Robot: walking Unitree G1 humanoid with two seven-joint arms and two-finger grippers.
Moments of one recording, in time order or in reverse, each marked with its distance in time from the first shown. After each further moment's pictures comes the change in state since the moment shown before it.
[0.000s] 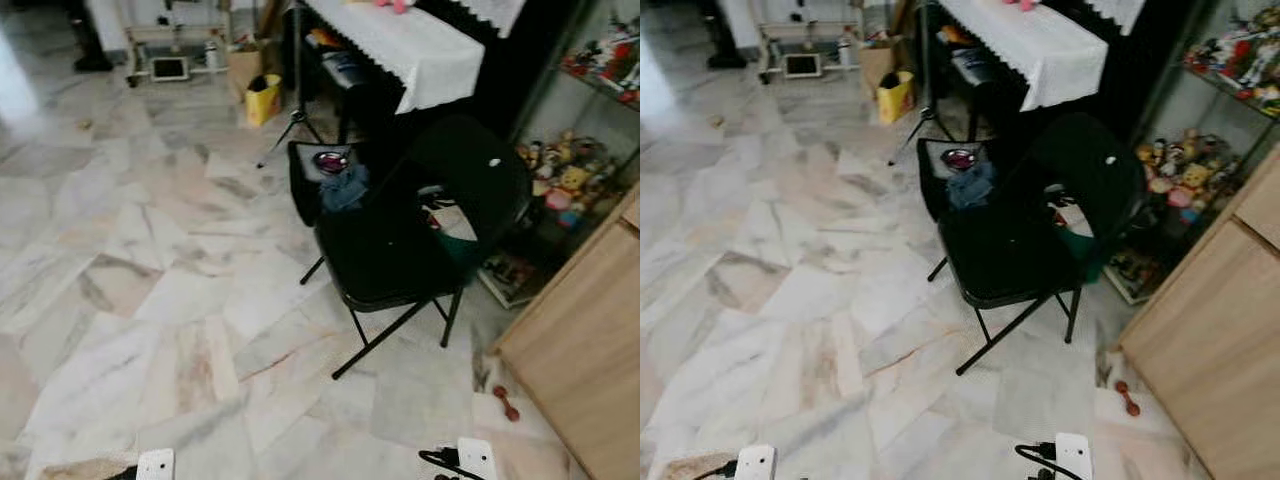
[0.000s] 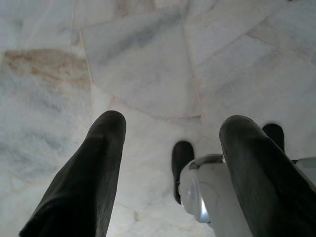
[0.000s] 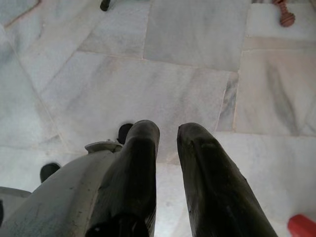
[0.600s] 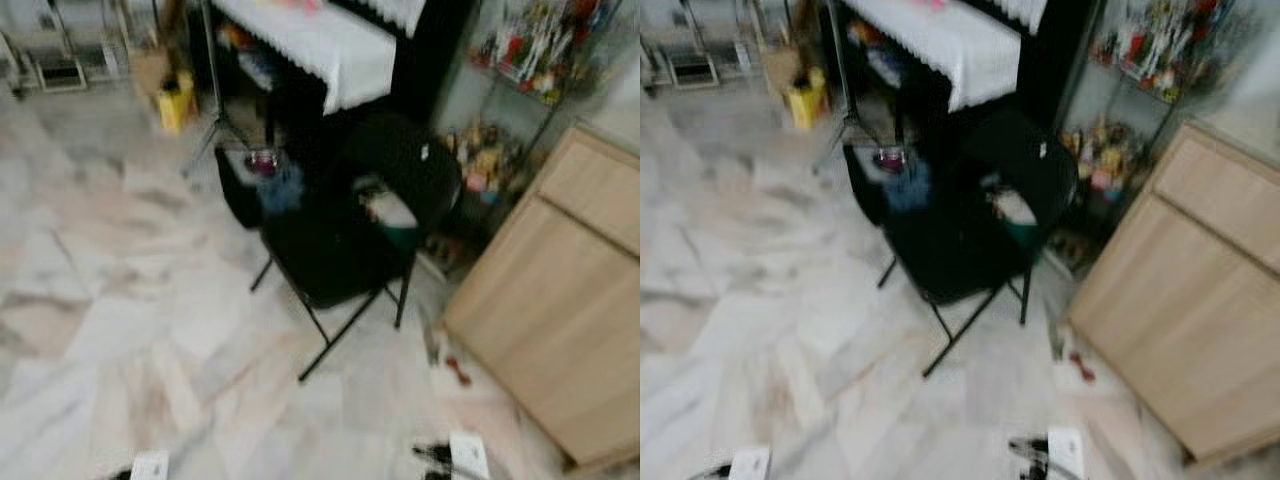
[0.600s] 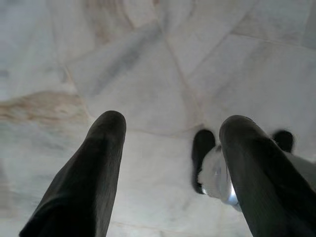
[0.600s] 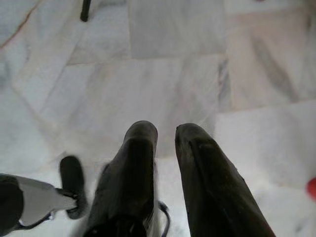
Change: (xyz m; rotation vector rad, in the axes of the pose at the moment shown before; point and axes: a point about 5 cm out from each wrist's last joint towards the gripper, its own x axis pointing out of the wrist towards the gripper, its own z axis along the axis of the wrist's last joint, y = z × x) left arm -0.001 0.011 -0.003 0.018 0.022 0.034; right arm 0.003 0.012 0.009 -0.011 -0.029 0.042
